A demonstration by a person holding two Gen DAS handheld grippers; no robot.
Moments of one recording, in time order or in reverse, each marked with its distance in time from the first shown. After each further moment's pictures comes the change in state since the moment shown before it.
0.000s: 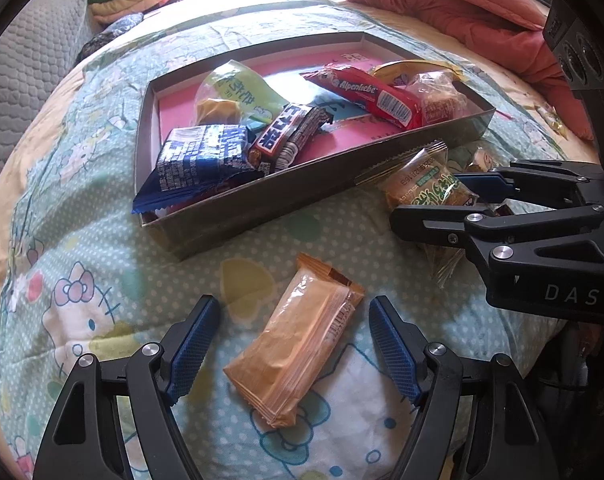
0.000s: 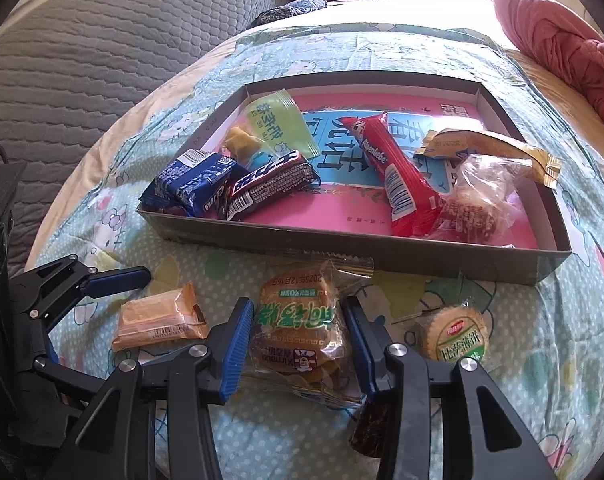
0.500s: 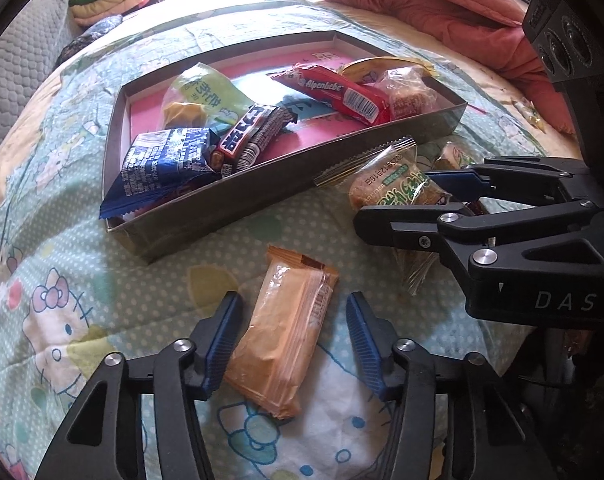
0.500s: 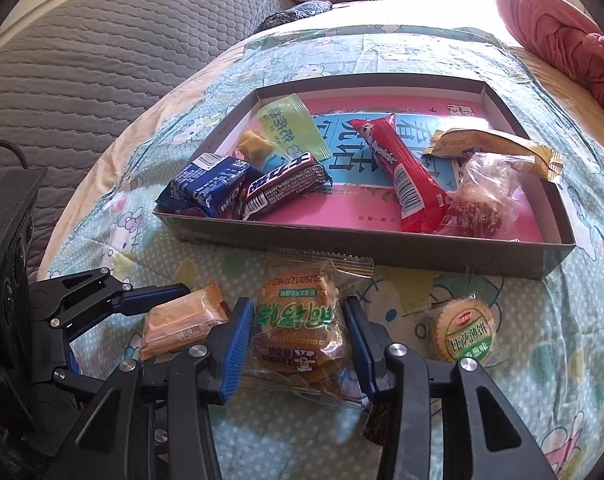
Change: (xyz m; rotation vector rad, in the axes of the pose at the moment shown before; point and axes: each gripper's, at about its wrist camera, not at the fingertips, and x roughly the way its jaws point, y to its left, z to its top) left arm -0.001 -0.008 0.000 0.023 0.001 -0.085; right arm -0.007 0.000 -0.002 0.006 -0.013 0.044
